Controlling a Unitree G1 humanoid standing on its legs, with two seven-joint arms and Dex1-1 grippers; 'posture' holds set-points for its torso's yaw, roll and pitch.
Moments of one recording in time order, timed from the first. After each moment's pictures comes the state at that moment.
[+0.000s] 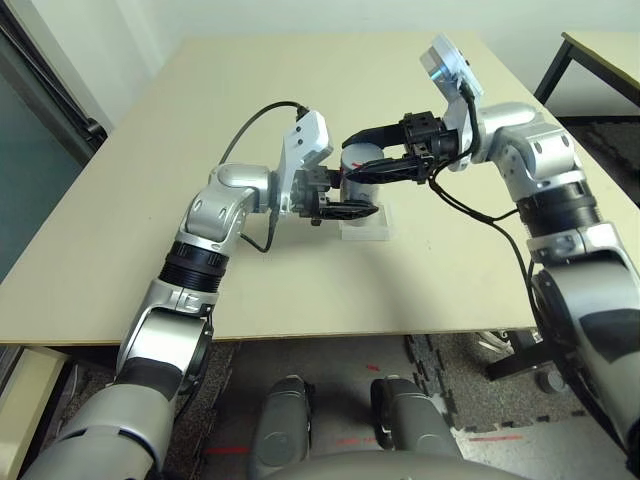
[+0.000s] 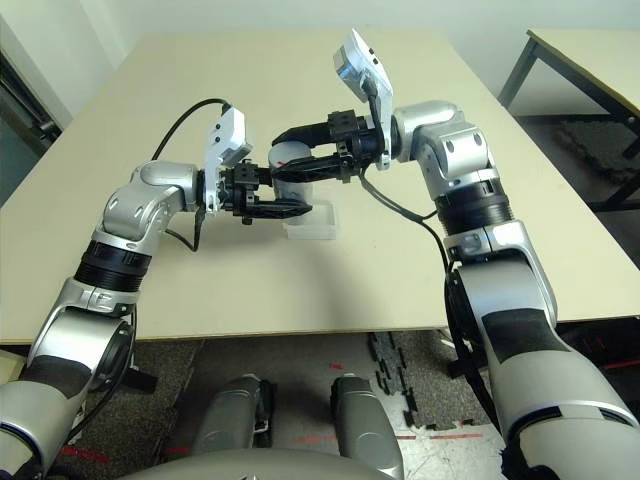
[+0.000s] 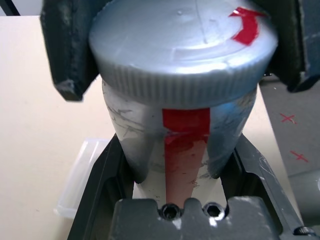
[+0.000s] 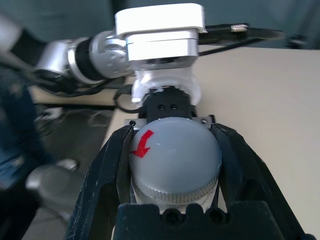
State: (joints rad) left arm -0.78 0.38 -0.18 0.14 -0.28 0.53 -1.19; right arm -1.17 -0.41 0.19 0.67 0.37 0.32 1.60
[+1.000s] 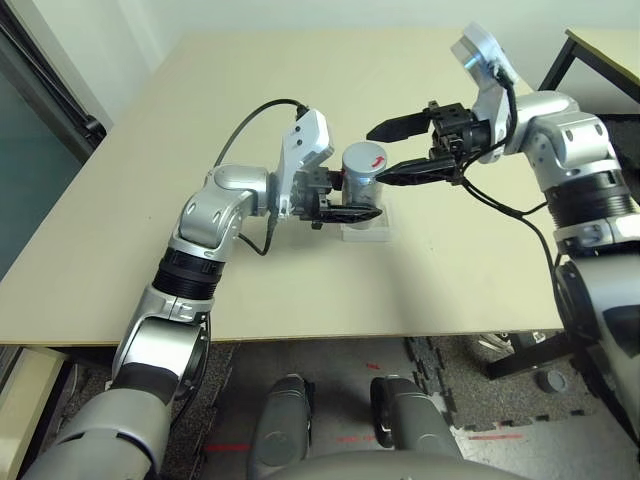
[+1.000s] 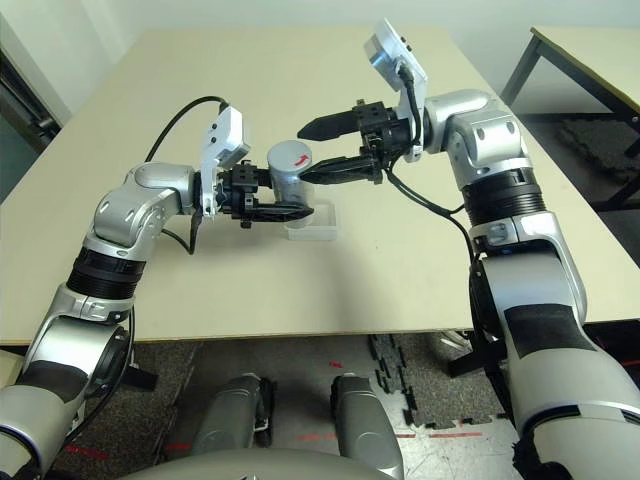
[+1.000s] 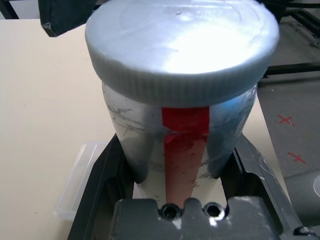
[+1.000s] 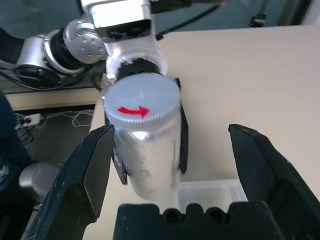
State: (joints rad) left arm -0.78 0.41 -0.18 0.10 -0.30 0.55 -1.18; right arm -1.07 -0.56 0.13 0.50 0.40 0.47 1.50
